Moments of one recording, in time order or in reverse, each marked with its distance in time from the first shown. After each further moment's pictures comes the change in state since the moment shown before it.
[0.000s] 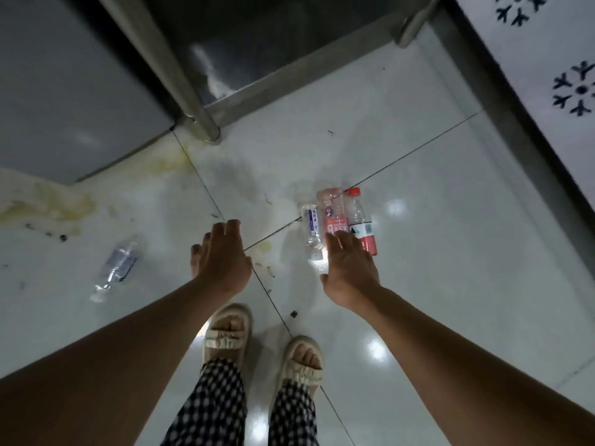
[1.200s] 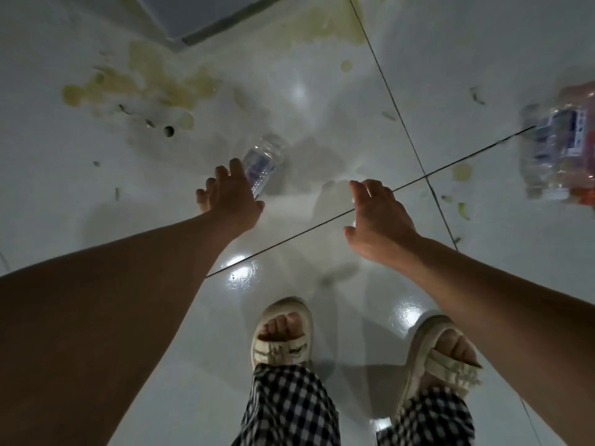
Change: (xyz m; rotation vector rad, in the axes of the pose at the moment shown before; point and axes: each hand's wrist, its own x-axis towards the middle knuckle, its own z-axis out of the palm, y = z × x) left_hand 0.108 -0.380 0.120 0.024 -0.038 -0.236; right_hand 0.116 -0.265 0.255 -0.056 -0.041 -0.112
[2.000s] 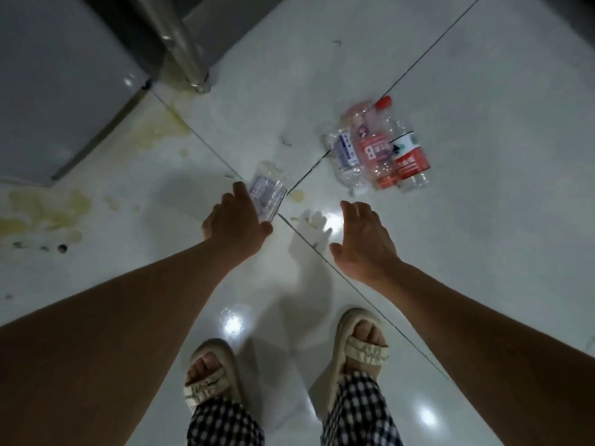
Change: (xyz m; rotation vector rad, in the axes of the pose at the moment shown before) left_hand -0.123 0.249 -0.052 0.069 -0.001 0.389; right_hand -0.134 0.178 -0.094 0.305 0.190 0.307
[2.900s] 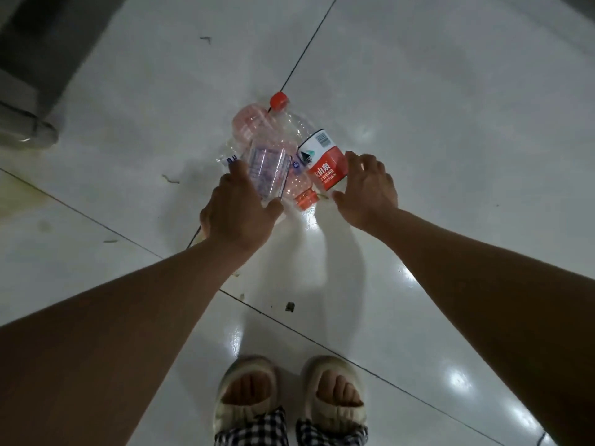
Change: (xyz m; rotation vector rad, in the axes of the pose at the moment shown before) left_hand 0.093 0.186 0.086 -0.020 0.190 0.287; right_hand 0.140 0.199 -0.024 0.066 0.212 0.235
